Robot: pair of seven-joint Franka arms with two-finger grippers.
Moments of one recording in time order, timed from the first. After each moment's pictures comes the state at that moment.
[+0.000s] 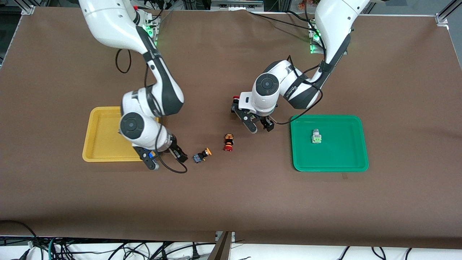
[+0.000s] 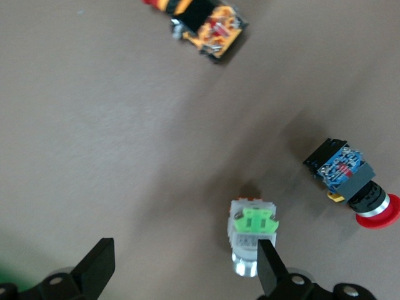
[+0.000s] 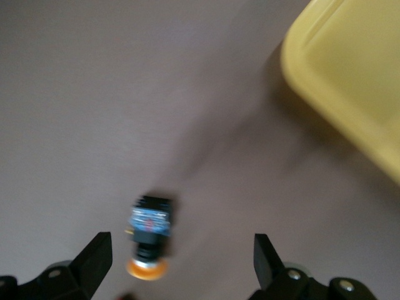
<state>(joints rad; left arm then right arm) -0.37 0.58 -0.33 -1.80 0.19 2.30 0.16 0.56 0.75 -0.16 -1.42 0.29 2.23 1.23</state>
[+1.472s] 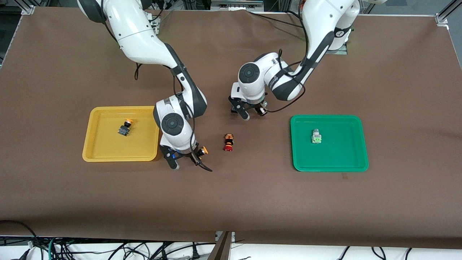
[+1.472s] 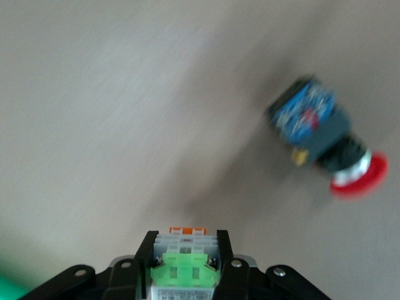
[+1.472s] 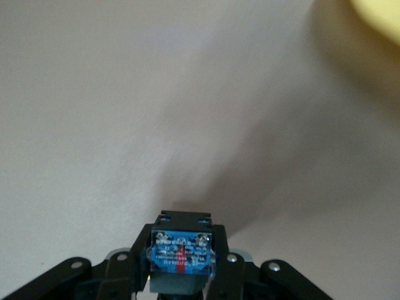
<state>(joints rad) -0.45 0.53 -0.34 -1.84 0.30 2.08 -0.06 0.63 0.86 -0.18 -1.37 0.14 2.26 1.37</state>
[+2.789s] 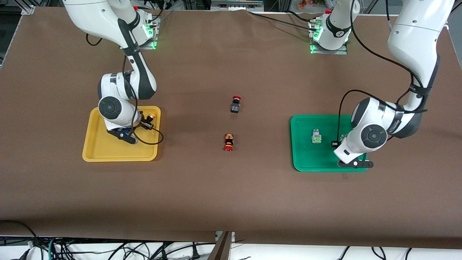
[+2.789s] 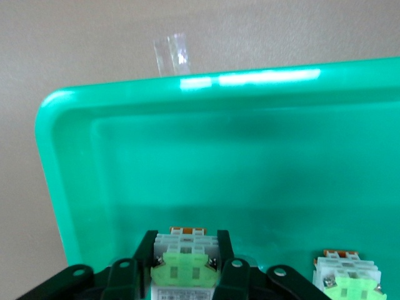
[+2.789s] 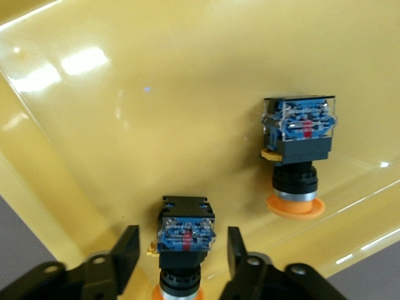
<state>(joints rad) 0.16 0.63 -0.30 -1.74 0.41 2.12 -0.32 0.58 0.47 -0.34 -2.06 0.14 2.29 0.58</state>
